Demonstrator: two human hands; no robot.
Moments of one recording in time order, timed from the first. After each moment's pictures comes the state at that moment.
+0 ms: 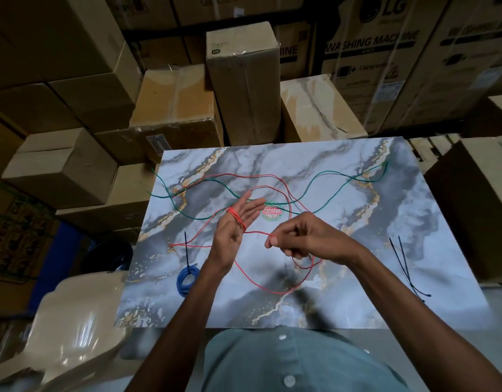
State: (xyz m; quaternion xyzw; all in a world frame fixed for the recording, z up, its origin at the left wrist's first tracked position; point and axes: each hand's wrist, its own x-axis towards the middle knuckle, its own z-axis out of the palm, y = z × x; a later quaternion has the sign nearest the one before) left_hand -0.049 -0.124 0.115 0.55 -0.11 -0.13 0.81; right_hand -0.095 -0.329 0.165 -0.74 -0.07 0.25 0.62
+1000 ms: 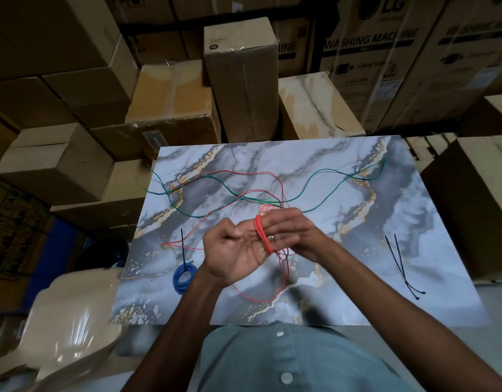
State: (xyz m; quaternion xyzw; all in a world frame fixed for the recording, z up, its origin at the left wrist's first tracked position) left_hand -0.080 -0.142 0.168 0.24 -0.18 -0.45 0.84; right_hand -0.083 -0.287 0.131 -0.66 0.02 0.22 0.72
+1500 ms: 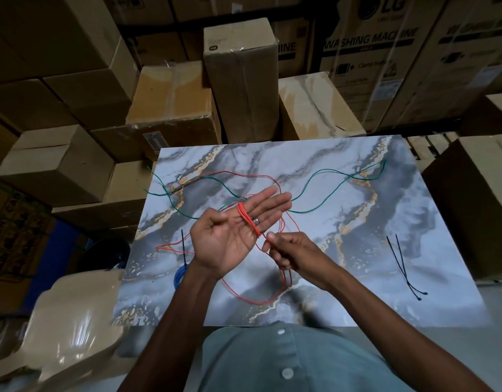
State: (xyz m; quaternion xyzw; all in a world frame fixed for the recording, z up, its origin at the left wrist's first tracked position) left_hand -0.069 -0.130 0.184 0.32 -0.17 -0.36 0.86; right_hand -0.117 -0.300 0.118 -0.60 0.05 0.21 0.77
